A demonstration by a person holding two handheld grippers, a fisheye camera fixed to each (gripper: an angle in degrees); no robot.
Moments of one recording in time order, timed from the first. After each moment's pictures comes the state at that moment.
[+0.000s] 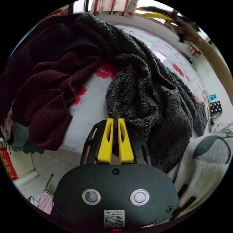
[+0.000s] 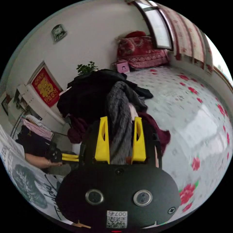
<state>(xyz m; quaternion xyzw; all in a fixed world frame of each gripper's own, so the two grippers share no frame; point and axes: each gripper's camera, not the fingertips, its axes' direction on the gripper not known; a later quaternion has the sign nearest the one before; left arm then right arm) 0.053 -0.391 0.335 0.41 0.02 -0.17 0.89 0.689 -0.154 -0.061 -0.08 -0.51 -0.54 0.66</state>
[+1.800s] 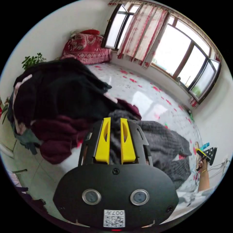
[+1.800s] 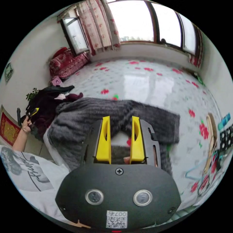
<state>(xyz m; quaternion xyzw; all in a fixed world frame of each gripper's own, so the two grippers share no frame) 0.135 -0.293 0.237 0.60 0.03 -0.29 0.74 1.152 -0.327 -0.080 -0.08 -0.30 -0.30 0.90</state>
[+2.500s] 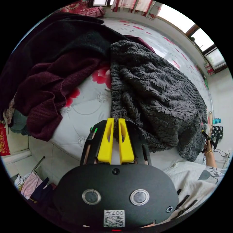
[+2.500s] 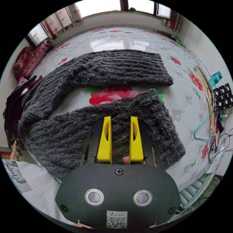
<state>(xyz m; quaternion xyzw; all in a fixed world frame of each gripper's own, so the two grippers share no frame) 0.050 -0.410 0.301 0.39 0.03 -0.27 0.88 1.202 -0.317 0.024 -0.22 -0.15 -0.23 0.94</state>
